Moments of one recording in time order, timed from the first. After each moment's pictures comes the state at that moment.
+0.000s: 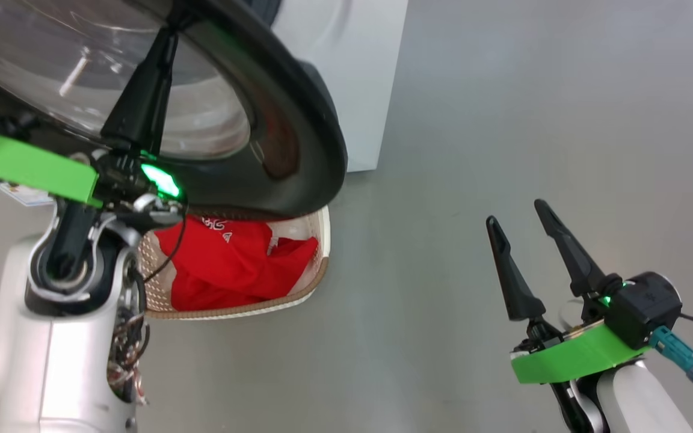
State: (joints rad) left arm -0.70 0.03 0.00 0.18 -1.69 -0.01 0.28; right arm -0.16 -0.05 0.13 0.07 0.26 0.13 -0.26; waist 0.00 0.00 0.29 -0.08
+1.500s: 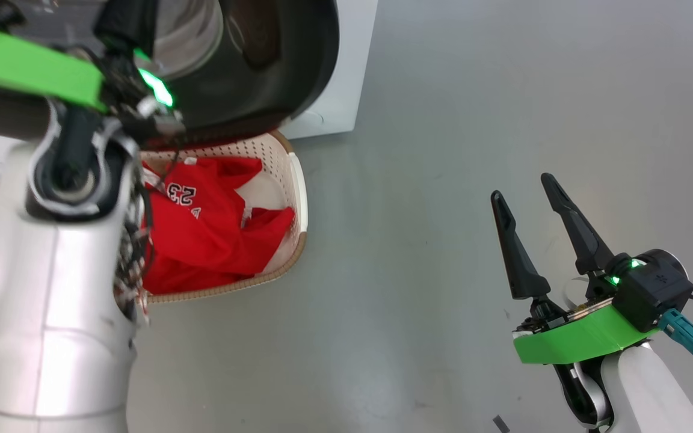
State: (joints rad) left arm -0.98 0.03 -0.05 0.43 -1.63 -0.12 0.22; right arm -0.22 -0.05 0.12 0.06 0.26 0.13 -0.26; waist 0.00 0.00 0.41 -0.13
